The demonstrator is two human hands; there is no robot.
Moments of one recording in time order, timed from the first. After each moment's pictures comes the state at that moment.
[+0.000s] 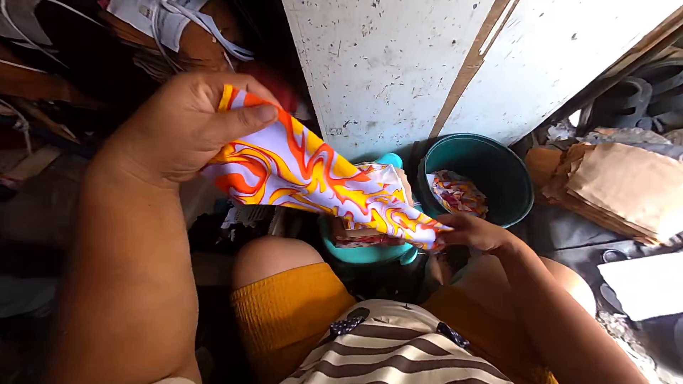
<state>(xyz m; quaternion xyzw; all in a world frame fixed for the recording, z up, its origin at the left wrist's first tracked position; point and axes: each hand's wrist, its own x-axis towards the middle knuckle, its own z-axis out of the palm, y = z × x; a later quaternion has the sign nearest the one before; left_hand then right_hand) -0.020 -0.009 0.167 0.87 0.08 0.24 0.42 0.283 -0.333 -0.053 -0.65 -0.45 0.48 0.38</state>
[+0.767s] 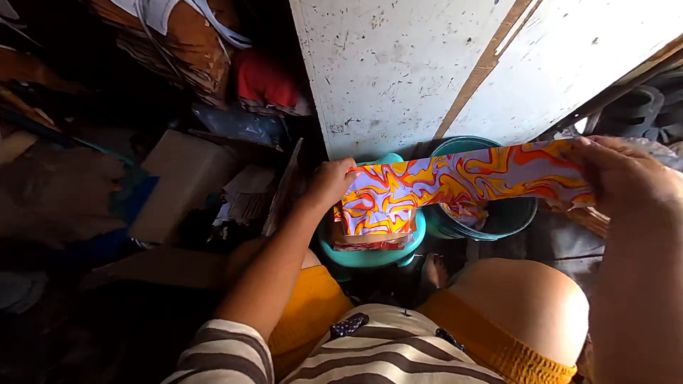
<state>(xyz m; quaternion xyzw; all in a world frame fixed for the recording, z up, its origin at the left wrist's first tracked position) 0.094 -0.024 -0.013 0.93 0.23 0.09 0.27 0.358 -0.362 0.071 -0.77 -0.17 0.14 0.59</state>
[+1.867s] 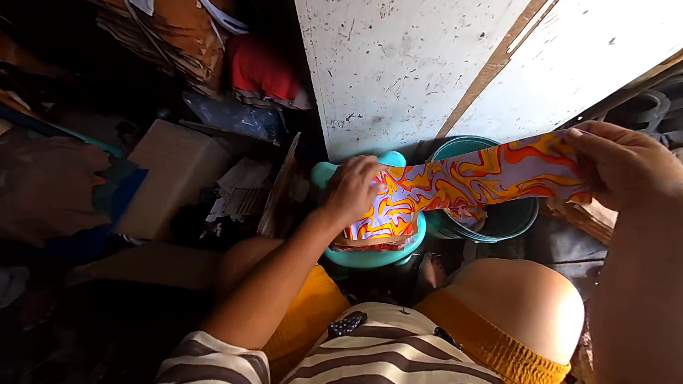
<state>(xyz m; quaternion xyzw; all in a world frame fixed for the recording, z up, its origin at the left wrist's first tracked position) 0.097 -0.056 -0.029 0.95 0.10 0.20 0.21 0.359 -0.340 0.084 -0.77 -0.27 0.17 0.55</state>
